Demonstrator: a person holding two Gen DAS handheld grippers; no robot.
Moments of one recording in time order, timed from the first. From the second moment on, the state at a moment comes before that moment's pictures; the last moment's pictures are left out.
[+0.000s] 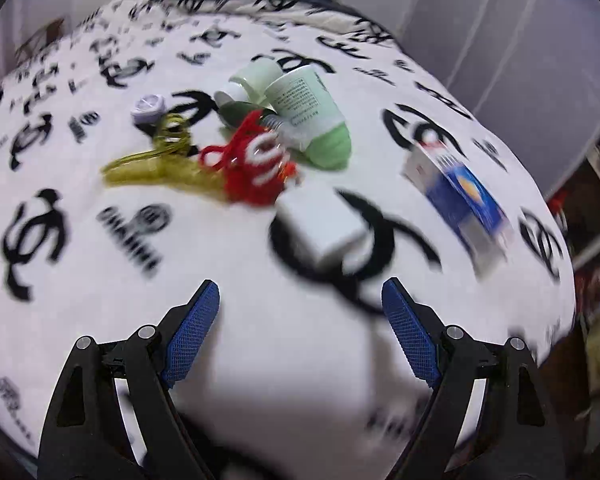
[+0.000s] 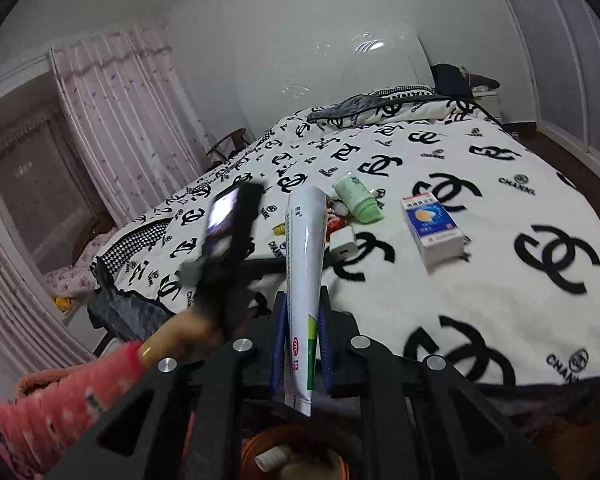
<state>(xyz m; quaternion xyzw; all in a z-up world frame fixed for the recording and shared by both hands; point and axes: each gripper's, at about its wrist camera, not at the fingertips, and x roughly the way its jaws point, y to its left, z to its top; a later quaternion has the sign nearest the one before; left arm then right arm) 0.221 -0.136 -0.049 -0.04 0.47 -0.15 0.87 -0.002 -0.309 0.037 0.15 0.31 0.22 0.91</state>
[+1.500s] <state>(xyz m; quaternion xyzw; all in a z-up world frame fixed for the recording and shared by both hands) -0.009 -0.028 -0.119 -0.03 0.56 -0.26 0.79 -0.067 -0.227 -0.095 0.11 0.48 0.24 0.84</state>
